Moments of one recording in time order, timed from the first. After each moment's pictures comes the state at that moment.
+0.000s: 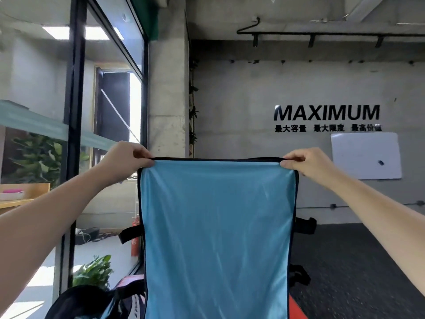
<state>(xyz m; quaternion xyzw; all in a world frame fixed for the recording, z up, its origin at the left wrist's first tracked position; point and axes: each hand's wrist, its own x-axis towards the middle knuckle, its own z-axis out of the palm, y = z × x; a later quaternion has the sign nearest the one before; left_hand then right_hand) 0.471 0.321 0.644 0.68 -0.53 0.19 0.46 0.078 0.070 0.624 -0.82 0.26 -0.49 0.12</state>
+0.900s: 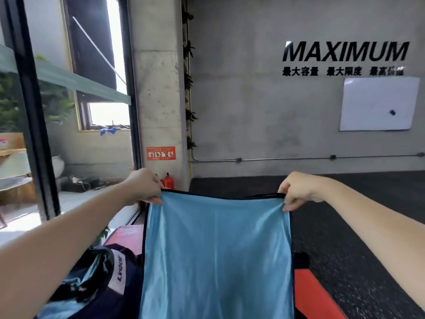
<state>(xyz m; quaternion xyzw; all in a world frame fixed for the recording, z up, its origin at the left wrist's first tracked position) 0.533 0.141 0.478 0.83 -0.44 -0.06 0.33 0.180 -0.080 0.471 -0.81 0.46 -0.14 0.34</state>
